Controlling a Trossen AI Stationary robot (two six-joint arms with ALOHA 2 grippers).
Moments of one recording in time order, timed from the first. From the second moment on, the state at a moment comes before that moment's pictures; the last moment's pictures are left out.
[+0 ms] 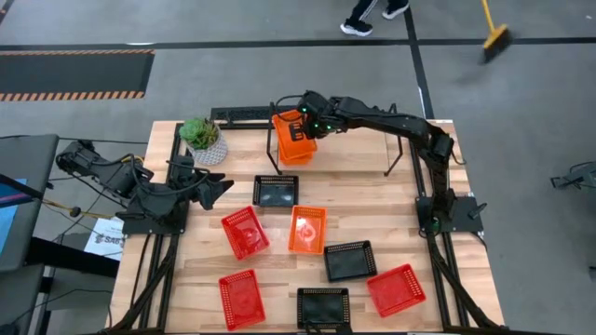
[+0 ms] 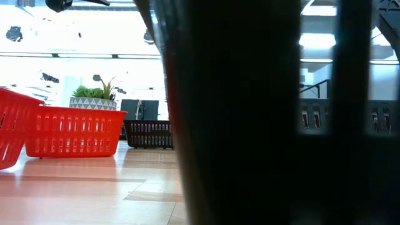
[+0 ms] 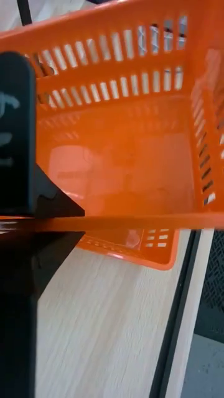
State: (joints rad) left arm -0.49 0.80 0.97 -0.73 -0.87 -1.17; right arm -0.46 1.99 1.81 -0.83 0.12 0.79
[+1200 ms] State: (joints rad) left arm -0.49 0.80 0.98 -0.73 -0.87 -1.16; right arm -0.46 2.04 1.81 -0.83 0.10 0.97
